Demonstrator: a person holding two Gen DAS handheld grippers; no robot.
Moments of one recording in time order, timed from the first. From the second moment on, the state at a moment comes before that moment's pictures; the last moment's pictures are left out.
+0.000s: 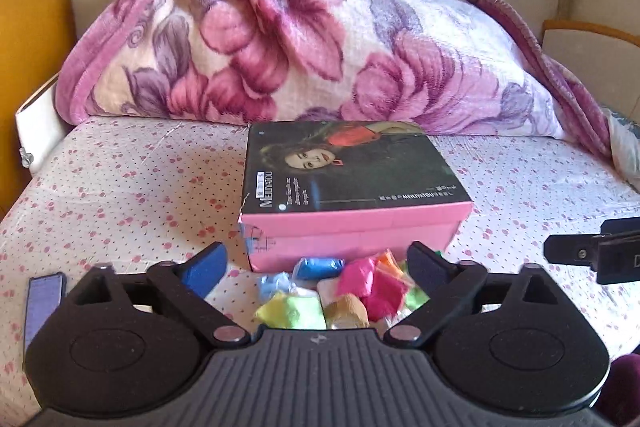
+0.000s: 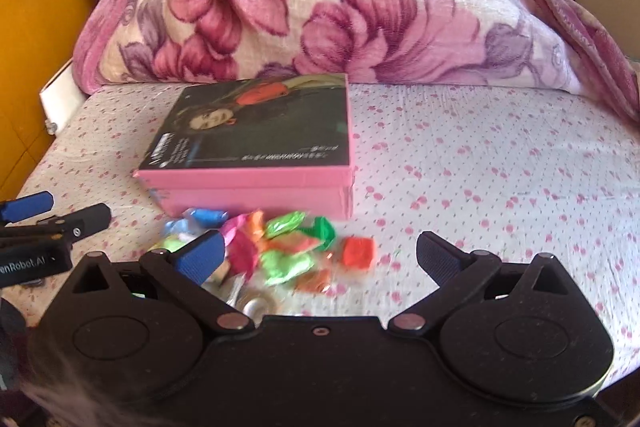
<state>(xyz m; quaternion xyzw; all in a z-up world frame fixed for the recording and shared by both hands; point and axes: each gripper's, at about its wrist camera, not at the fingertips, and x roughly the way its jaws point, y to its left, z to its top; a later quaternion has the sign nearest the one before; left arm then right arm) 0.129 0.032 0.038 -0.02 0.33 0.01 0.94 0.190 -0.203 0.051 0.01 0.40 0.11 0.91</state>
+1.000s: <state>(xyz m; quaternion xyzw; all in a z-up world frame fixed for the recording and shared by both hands) -0.001 0.011 0.047 -0.03 0.33 0.03 0.94 0.064 -0.194 0.052 0.01 0.39 0.10 0.92</state>
